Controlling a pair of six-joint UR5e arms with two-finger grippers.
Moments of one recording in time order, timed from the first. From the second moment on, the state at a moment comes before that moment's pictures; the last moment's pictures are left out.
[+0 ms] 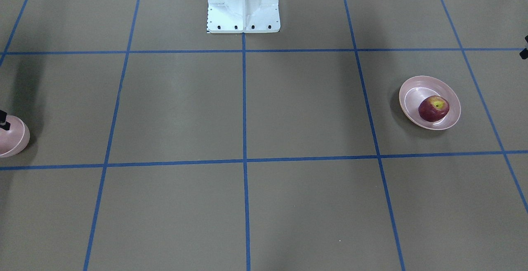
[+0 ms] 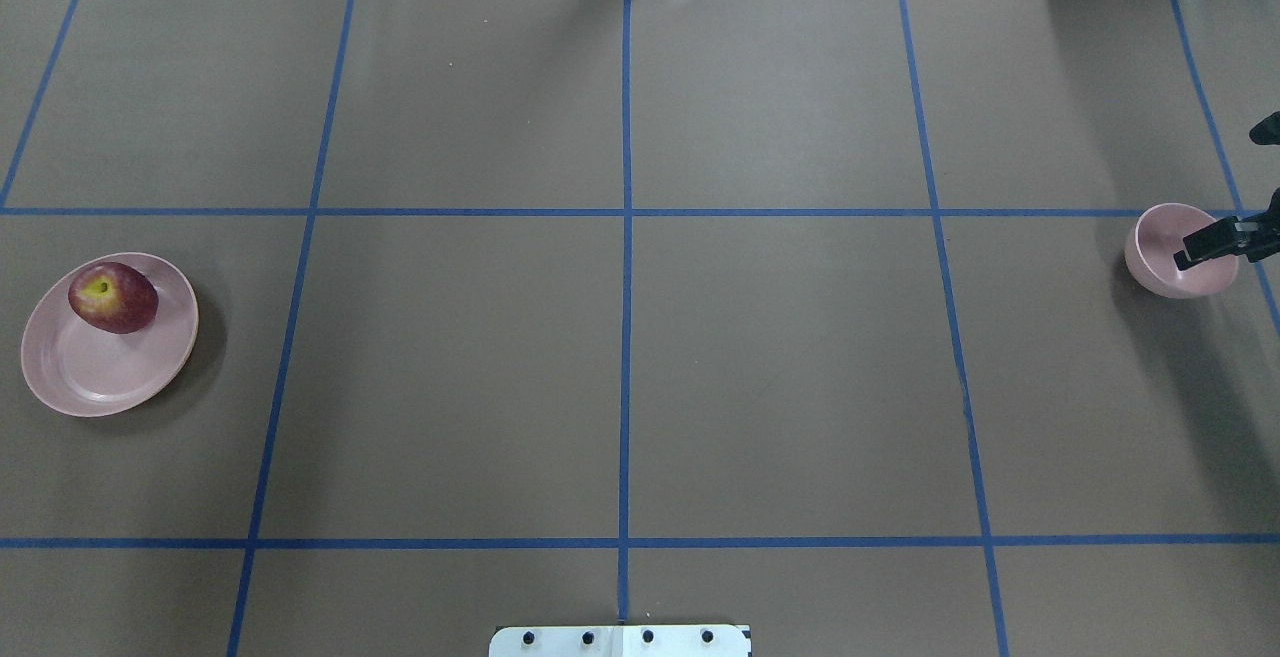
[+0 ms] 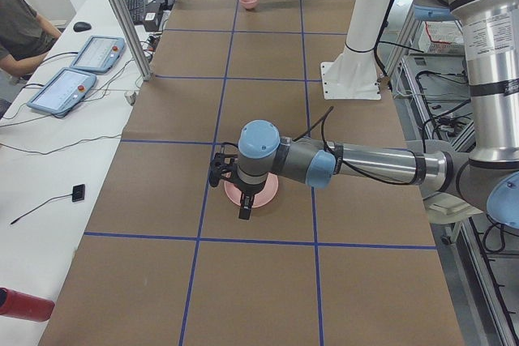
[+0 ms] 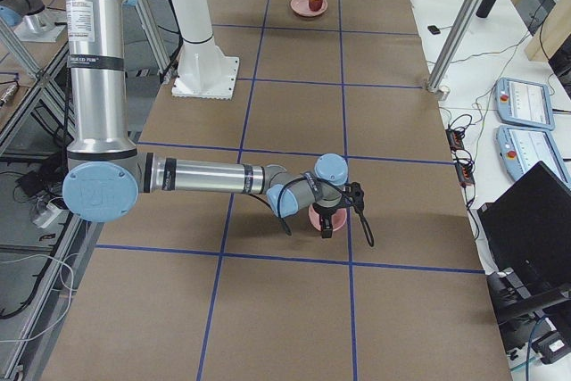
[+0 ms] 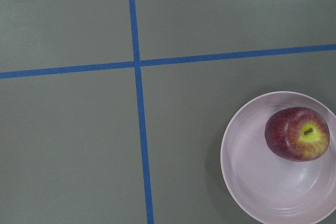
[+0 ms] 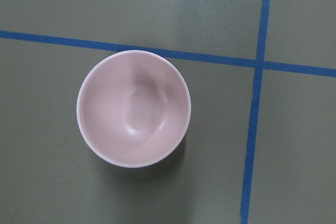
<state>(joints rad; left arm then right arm) -1.51 -1.34 -1.89 -1.77 -2.38 -0.15 1.20 -1.56 1.45 -1.06 2.29 0.41</state>
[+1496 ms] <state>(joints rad) -1.51 -1.34 -1.89 -1.77 -2.40 -0.15 1.22 -1.50 1.55 -1.14 2.35 0.61</state>
